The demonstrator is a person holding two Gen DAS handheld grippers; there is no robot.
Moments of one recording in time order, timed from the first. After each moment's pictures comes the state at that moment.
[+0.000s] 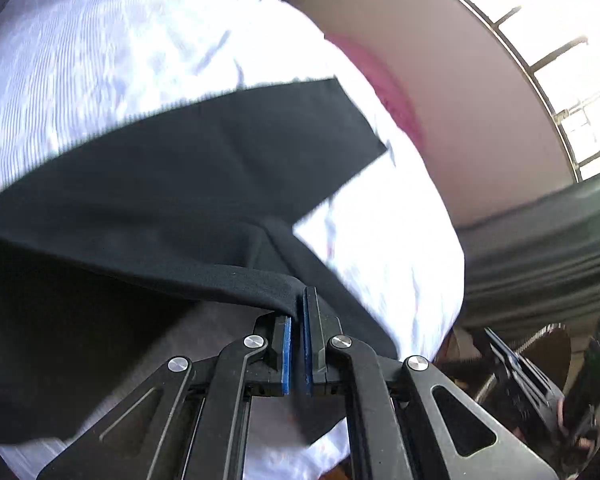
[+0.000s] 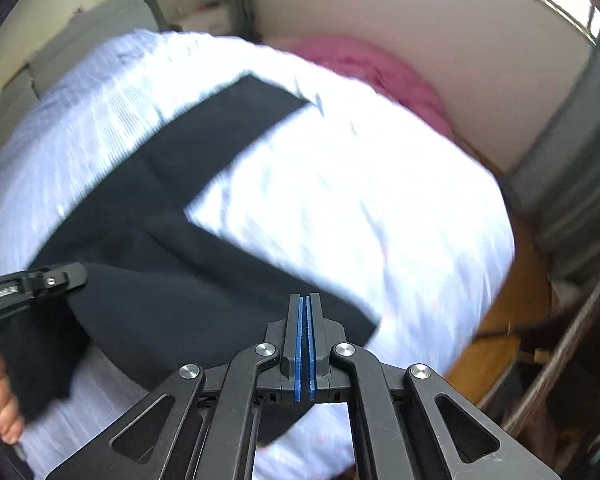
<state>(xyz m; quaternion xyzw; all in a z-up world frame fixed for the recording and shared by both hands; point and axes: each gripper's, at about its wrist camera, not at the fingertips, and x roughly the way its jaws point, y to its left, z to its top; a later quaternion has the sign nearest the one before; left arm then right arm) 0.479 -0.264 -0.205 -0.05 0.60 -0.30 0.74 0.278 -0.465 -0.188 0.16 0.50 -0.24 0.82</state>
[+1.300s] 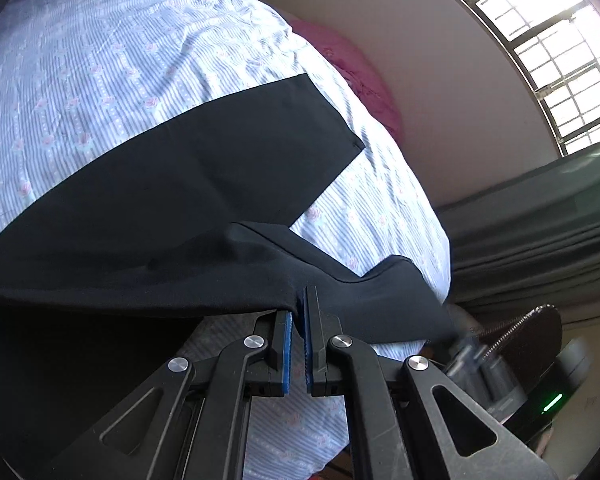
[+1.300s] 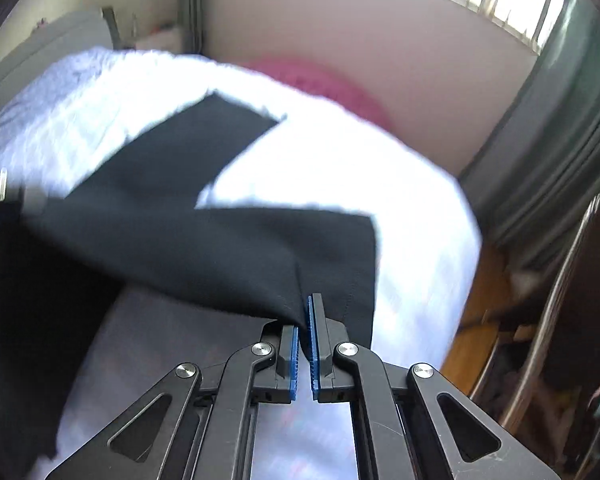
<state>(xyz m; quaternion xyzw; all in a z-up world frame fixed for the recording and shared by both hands) 0.500 -0.288 -0.191 -0.02 0.61 -0.35 0.71 0.313 -0.399 -0.219 0.09 0.44 -0.38 0.81</state>
